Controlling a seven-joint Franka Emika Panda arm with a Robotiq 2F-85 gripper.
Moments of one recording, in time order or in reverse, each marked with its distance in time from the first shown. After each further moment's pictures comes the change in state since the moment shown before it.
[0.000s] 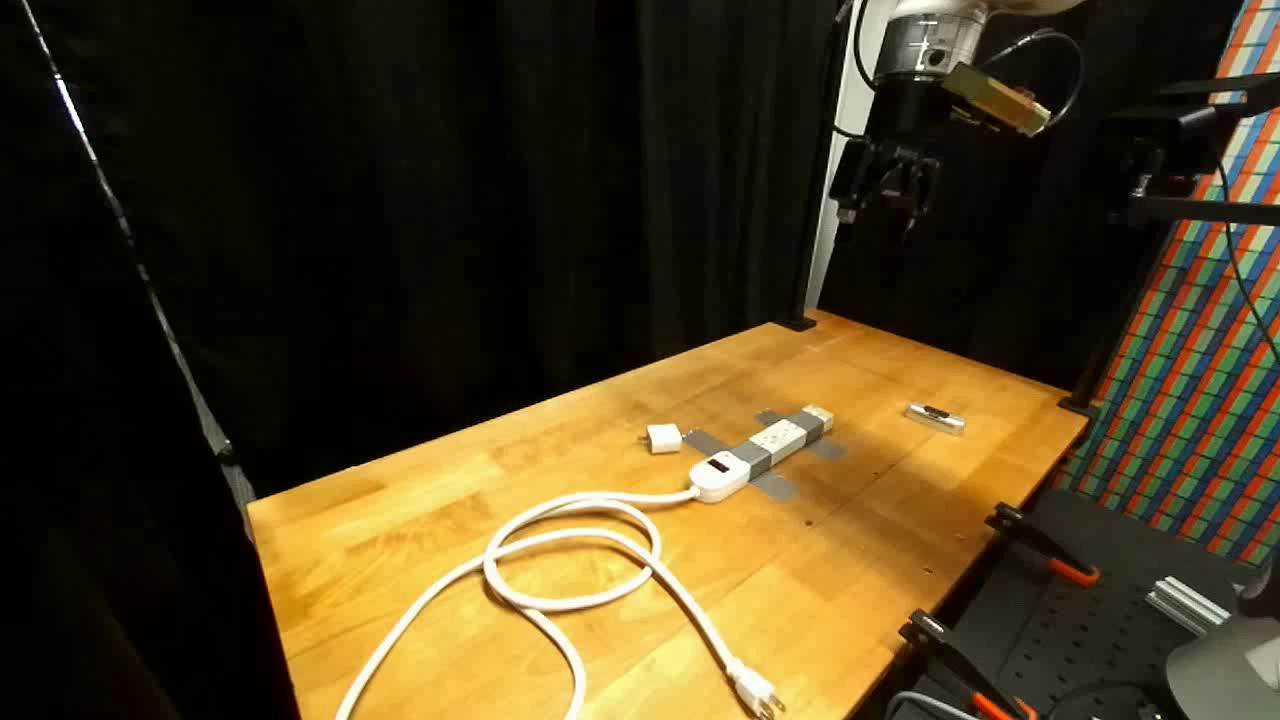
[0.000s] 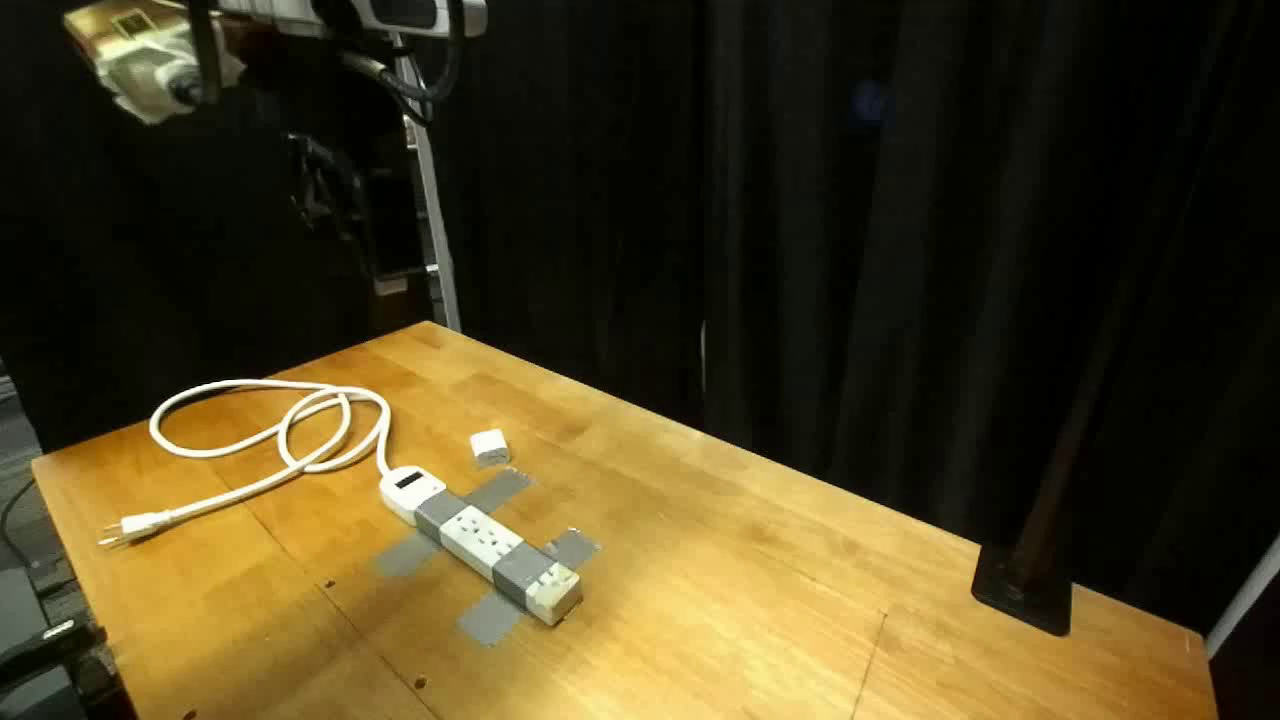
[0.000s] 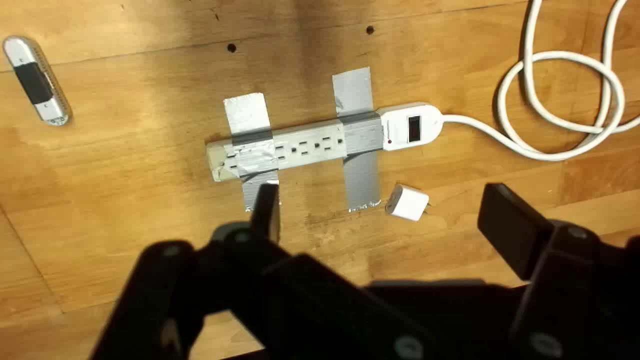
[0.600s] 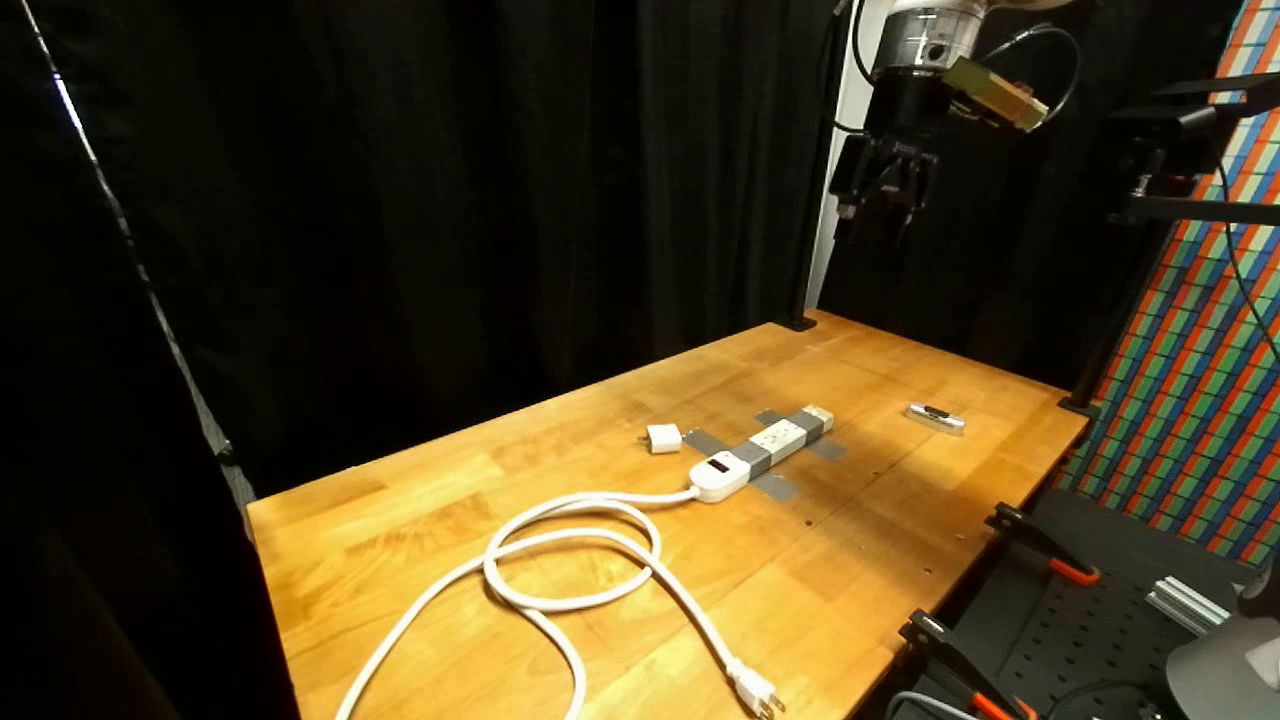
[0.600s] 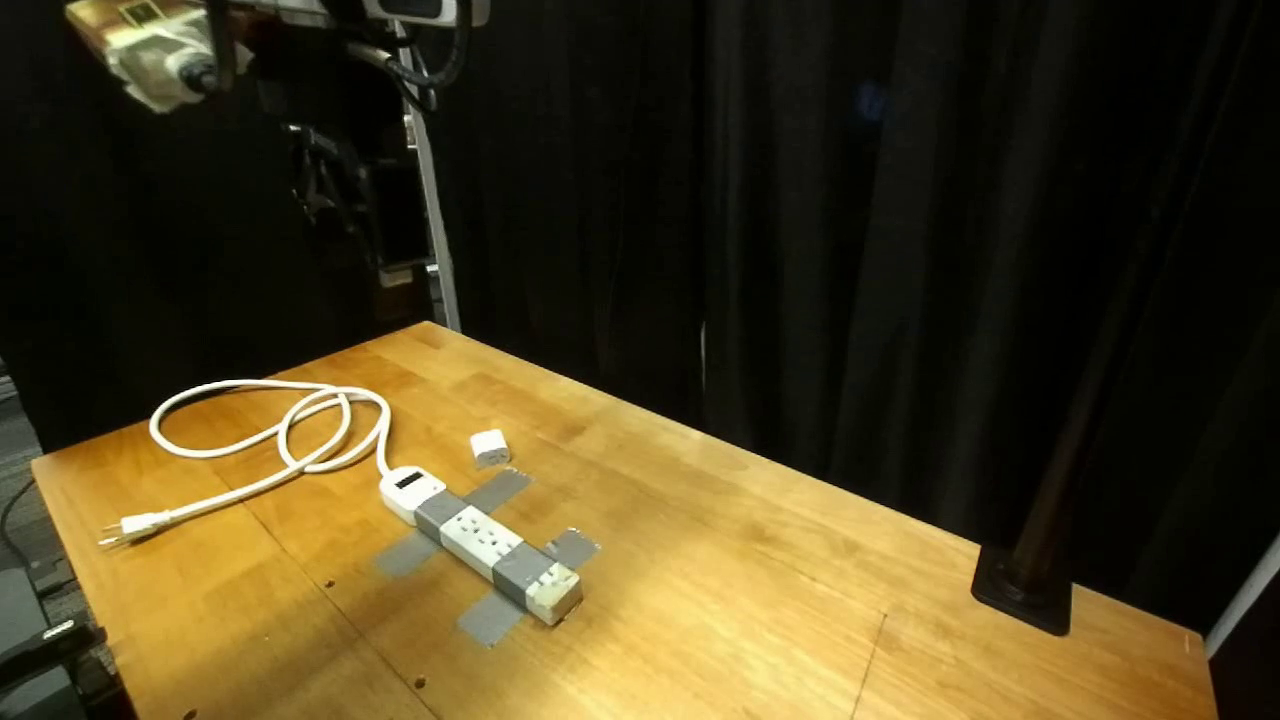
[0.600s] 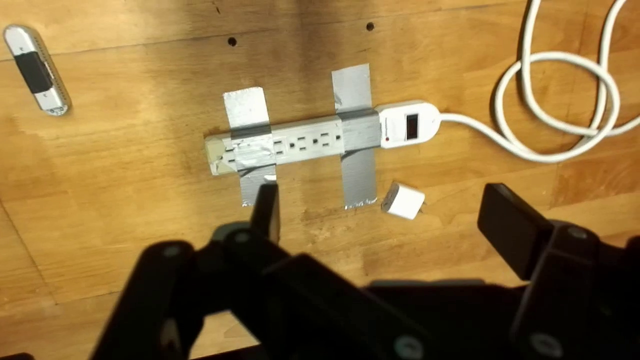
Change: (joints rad) arm -0.001 0.004 0.001 0.015 0.000 -0.016 -0.035
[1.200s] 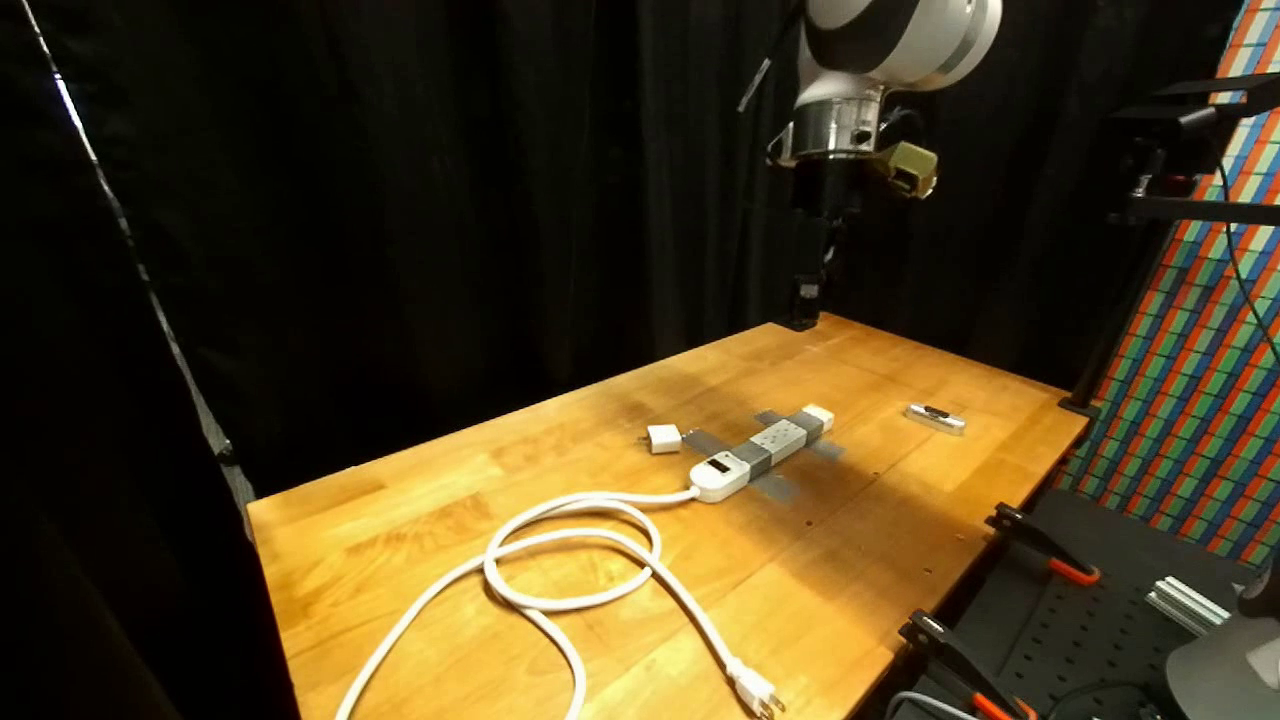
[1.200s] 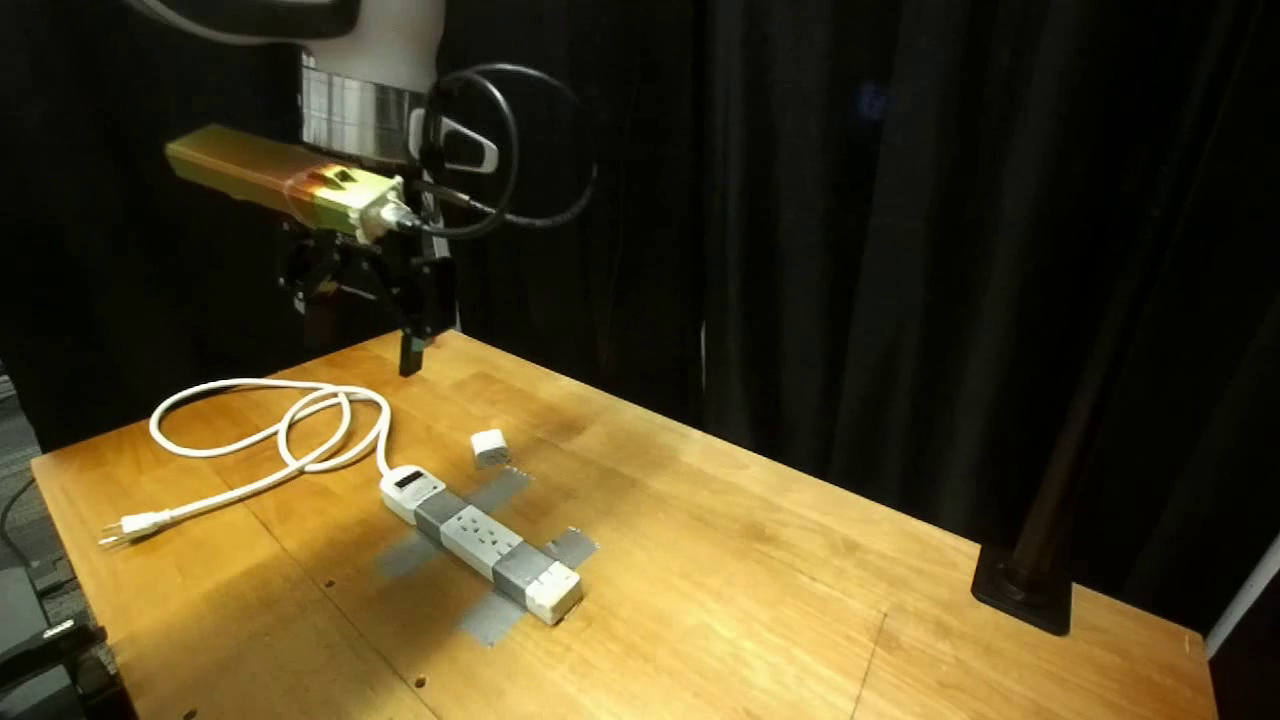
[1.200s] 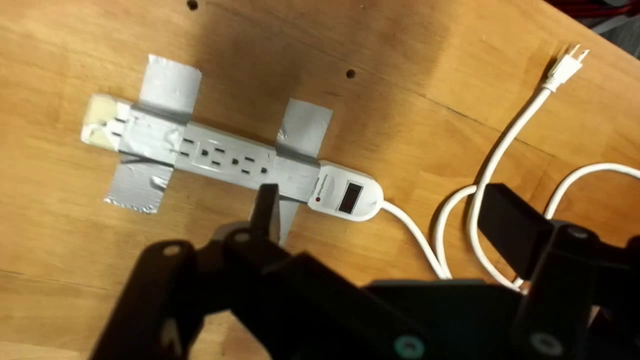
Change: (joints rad) arm 0.070 0.250 0.073 0.072 0.022 0.018 -0.372
